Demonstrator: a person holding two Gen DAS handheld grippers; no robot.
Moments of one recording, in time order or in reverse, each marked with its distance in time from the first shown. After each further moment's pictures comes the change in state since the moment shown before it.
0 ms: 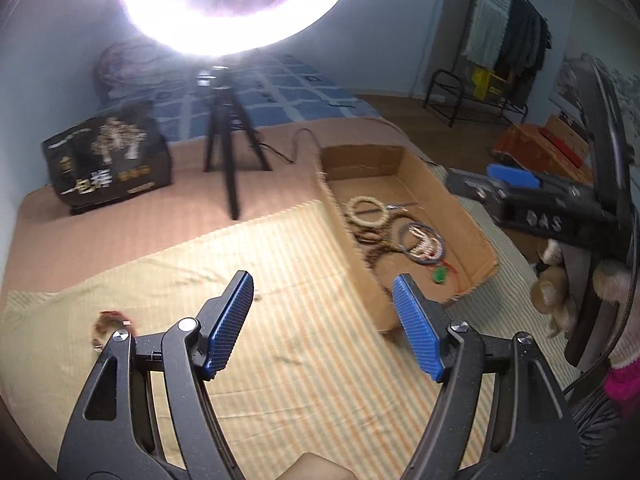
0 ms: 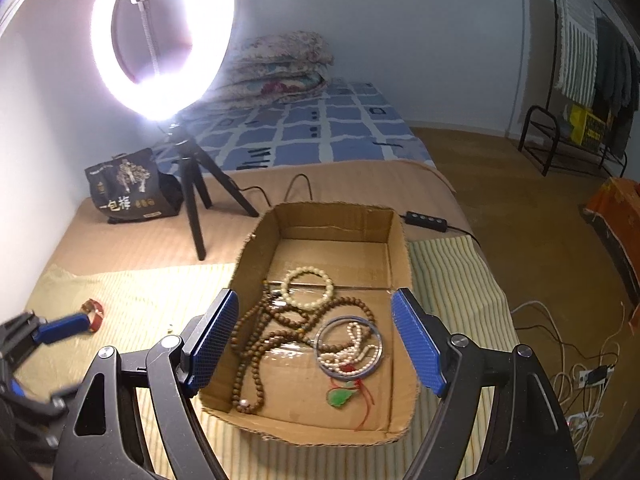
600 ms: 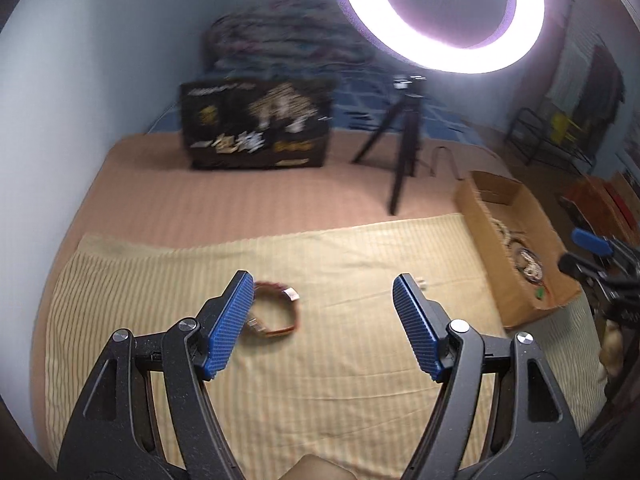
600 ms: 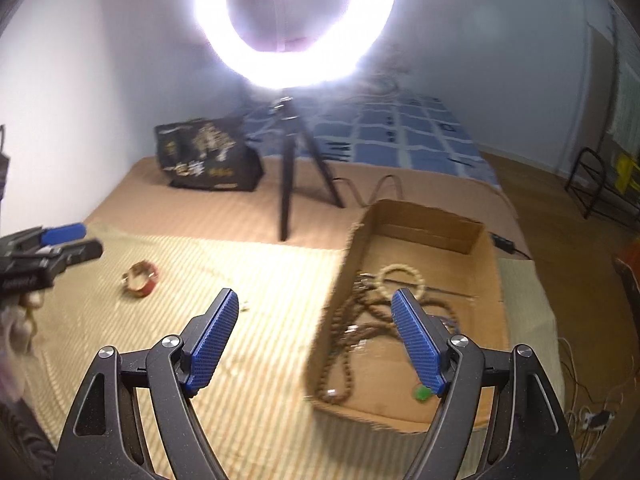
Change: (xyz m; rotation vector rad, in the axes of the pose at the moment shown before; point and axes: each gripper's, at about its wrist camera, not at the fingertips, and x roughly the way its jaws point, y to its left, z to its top) left arm -0.038 0.151 -0.034 -0.229 -0.010 0.209; right arm -0.006 0.085 -0.020 -0.178 0.007 0.152
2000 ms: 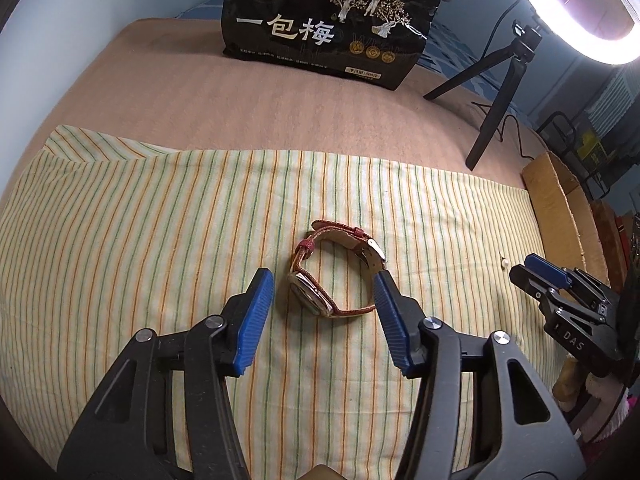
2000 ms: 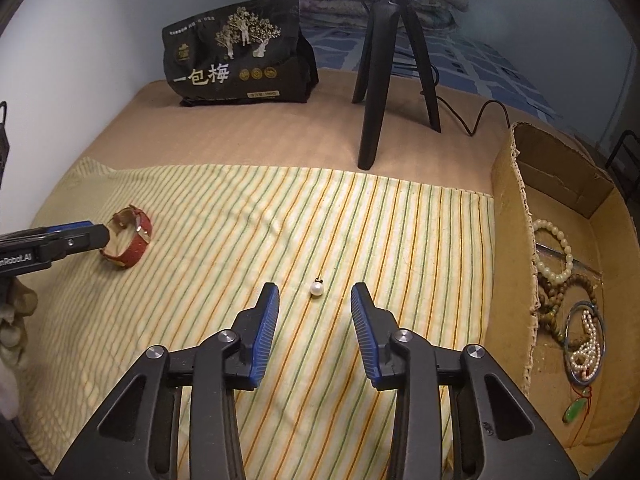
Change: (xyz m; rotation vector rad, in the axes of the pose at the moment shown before) left arm 0.097 0.072 -0.035 -0.173 0.220 -0.021; right arm 0.137 0.067 -0.025 -0.020 0.216 0.052
